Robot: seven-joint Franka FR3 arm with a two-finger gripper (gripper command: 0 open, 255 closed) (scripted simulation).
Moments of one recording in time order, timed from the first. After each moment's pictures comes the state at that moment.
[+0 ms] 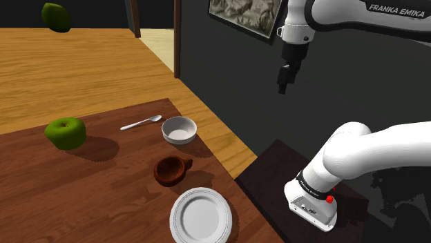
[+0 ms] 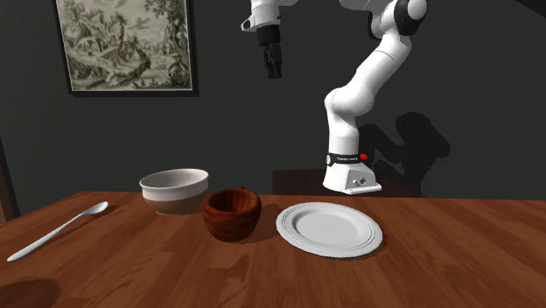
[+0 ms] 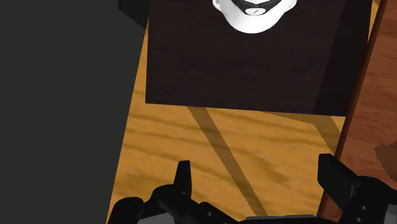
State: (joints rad) arm 0.00 -0.76 0.06 -2.36 -0.09 1.42 -0.07
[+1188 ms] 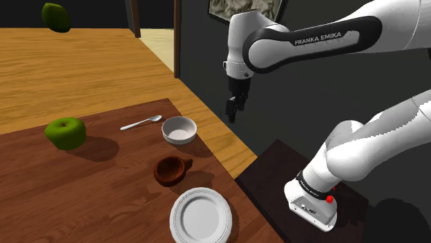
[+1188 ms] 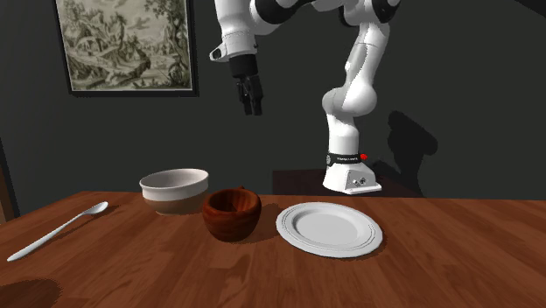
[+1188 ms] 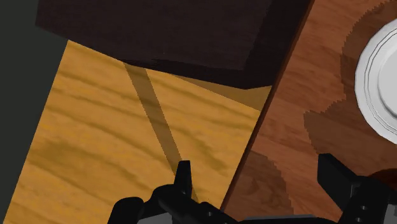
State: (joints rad) arm 0.13 -0.39 0.21 -2.39 0.10 1.83 0.01
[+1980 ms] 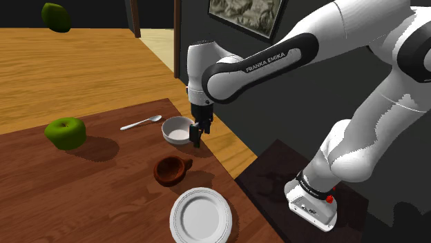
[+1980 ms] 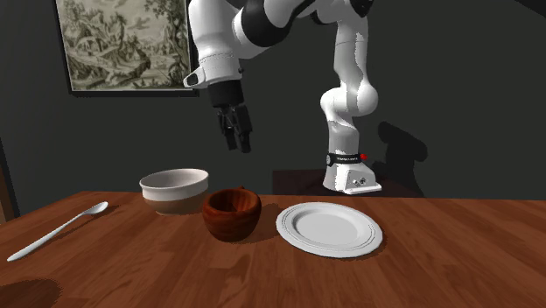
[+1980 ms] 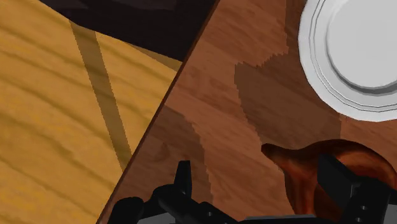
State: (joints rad) arm 0.22 -0.02 0.33 -2.25 0.14 2.08 0.07
